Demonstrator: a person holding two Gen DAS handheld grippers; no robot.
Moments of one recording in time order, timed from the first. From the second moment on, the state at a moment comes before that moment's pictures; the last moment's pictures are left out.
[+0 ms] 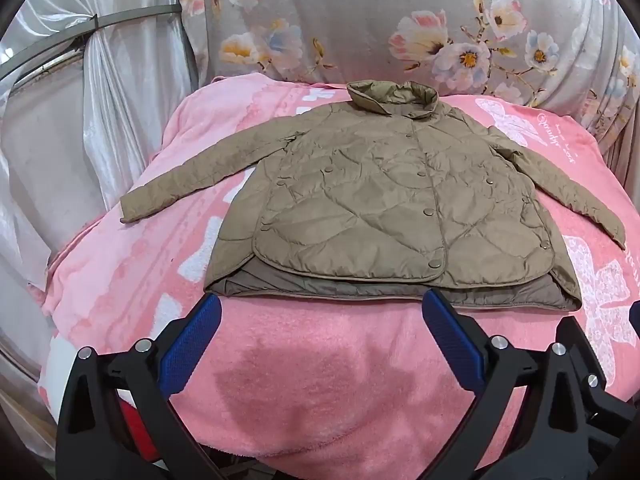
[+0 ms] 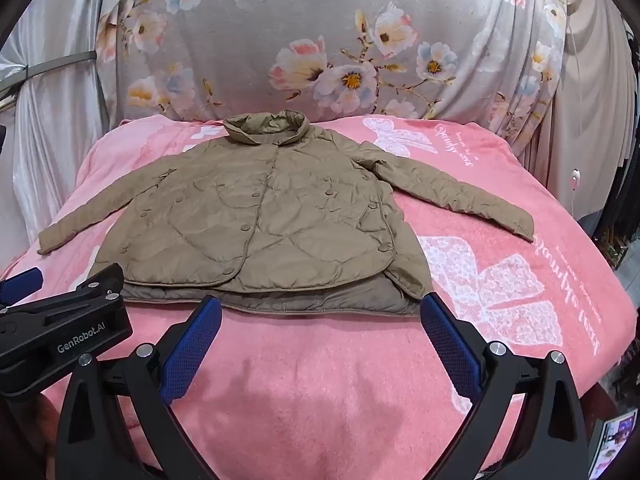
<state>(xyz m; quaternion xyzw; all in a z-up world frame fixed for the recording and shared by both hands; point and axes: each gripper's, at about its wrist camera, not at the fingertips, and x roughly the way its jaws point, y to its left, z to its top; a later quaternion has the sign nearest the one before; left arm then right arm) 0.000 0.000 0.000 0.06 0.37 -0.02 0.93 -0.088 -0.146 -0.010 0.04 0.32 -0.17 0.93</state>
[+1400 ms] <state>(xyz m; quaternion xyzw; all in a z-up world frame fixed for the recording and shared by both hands) 0.000 0.016 0.001 0.06 0.37 -0.02 0.93 -0.087 -0.141 -0.016 0.05 0.32 -0.17 0.93</state>
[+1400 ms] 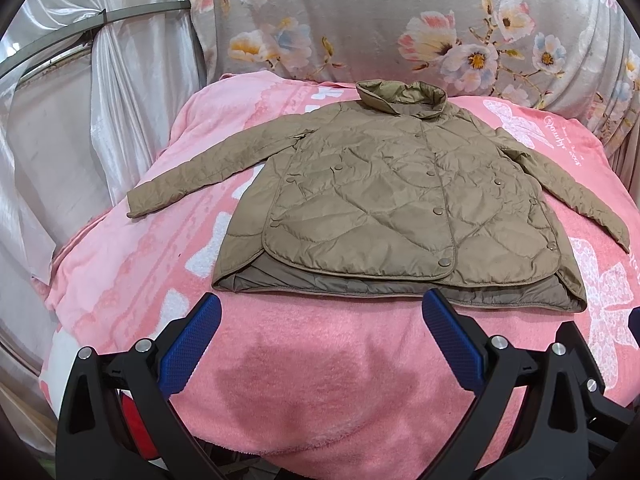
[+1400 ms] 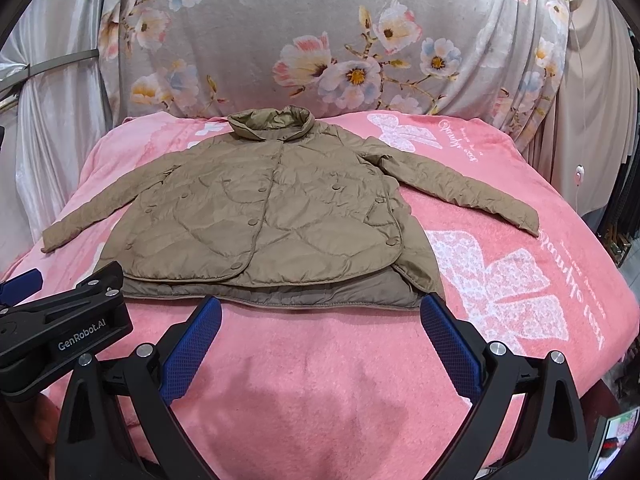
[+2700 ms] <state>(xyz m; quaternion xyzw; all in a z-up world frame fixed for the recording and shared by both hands) -0.007 0.038 0.000 0.04 0.37 0.01 0.93 -0.082 -0.127 -0.015 0.04 0.33 -0.14 0.93</state>
